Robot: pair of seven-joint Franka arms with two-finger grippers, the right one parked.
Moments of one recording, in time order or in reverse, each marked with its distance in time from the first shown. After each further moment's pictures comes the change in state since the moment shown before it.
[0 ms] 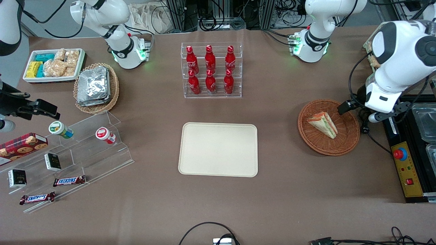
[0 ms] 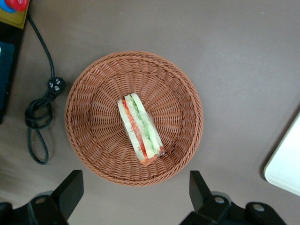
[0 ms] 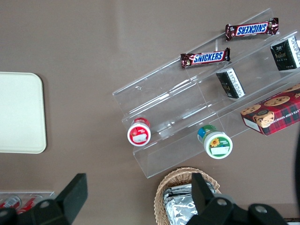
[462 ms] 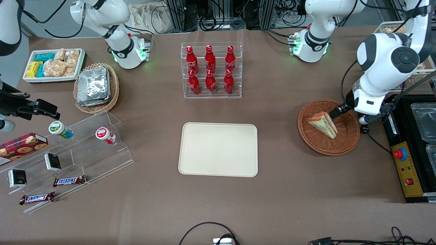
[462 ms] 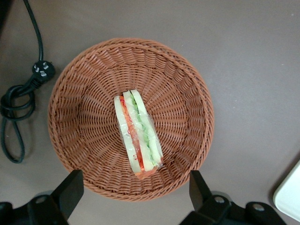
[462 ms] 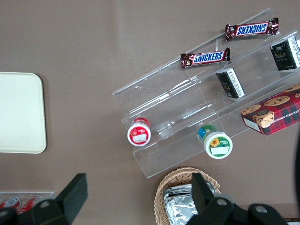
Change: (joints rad) arm -0.001 -0.001 -0.004 -0.184 0.000 0.221 -0.101
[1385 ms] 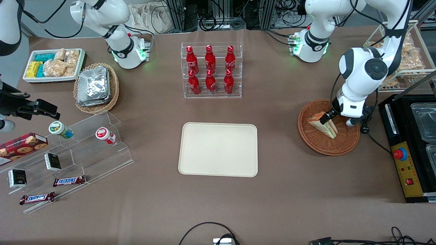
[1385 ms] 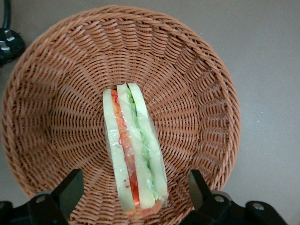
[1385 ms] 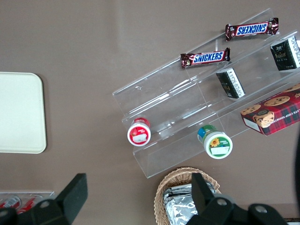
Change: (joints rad) arm -0.004 0.105 -0.003 -0.179 0.000 0.347 -0.108
